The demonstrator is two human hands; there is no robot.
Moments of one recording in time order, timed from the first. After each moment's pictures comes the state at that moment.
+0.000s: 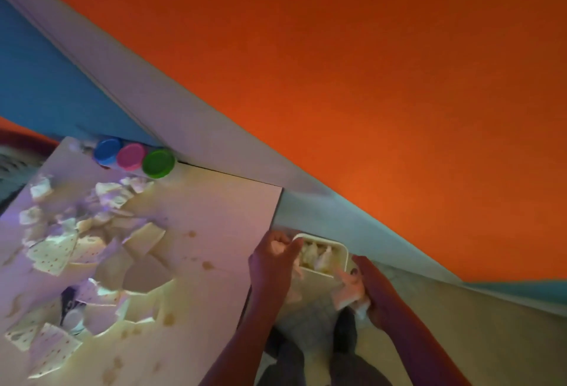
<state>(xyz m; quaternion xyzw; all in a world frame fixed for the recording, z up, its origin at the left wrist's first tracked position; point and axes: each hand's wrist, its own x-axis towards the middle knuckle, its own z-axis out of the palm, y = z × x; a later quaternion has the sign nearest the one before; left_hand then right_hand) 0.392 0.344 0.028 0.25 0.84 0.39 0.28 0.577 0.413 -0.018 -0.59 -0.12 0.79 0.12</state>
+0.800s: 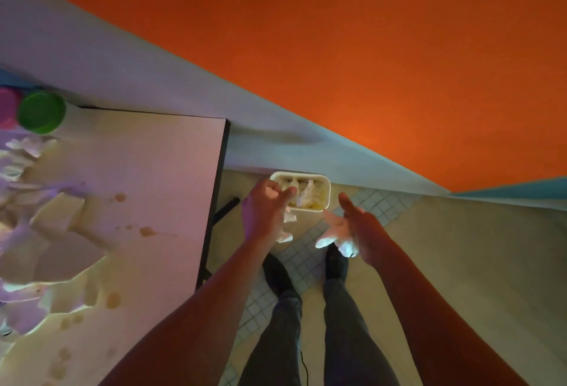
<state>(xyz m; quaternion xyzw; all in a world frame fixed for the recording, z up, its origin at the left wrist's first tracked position) 0.430 0.389 -0.110 0.31 0.86 0.26 0.32 0.625 0.421 -0.130 -0.64 -0.20 0.73 0.13</state>
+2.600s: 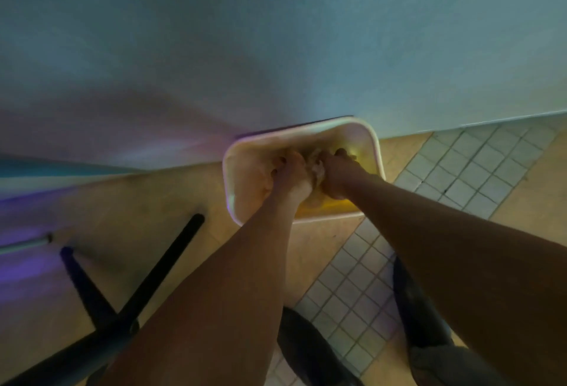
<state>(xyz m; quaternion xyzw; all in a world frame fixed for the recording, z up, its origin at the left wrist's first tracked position) 0.408 0.500 -0.673 0.42 0.81 -0.04 0.40 0.518 0.513 -0.664 -0.59 -0.66 0.44 -0.15</state>
